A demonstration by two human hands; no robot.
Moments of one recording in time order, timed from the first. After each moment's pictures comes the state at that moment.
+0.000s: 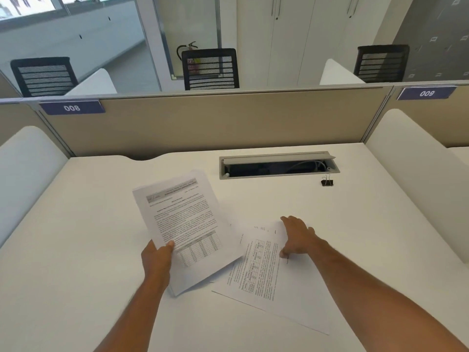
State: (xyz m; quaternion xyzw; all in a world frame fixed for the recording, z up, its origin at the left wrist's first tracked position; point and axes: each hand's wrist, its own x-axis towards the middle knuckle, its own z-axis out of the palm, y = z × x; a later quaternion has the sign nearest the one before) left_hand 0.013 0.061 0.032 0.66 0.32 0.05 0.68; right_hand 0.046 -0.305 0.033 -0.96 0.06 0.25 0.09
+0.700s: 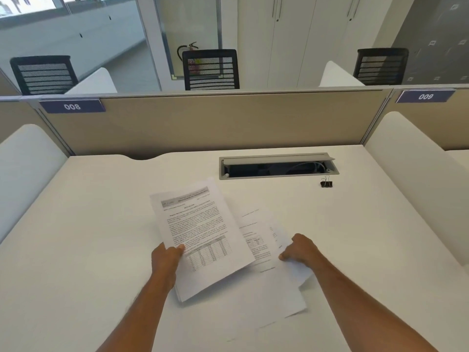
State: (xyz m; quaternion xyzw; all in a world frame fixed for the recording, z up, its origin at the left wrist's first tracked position) left_hand 0.016 0.050 0.025 0.65 0.35 -0.04 0.67; right_hand 0.019 -0.300 0.027 -0.89 0.25 0.26 0.28
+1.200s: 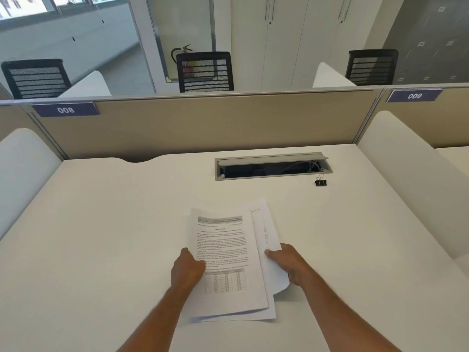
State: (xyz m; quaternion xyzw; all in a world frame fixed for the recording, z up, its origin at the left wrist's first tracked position) left_hand -0.004 0.004 0.022 0.89 0.21 -0.16 0.37; right_hand -0.016 -0.269 0.019 -0.72 0.27 0.21 0.60
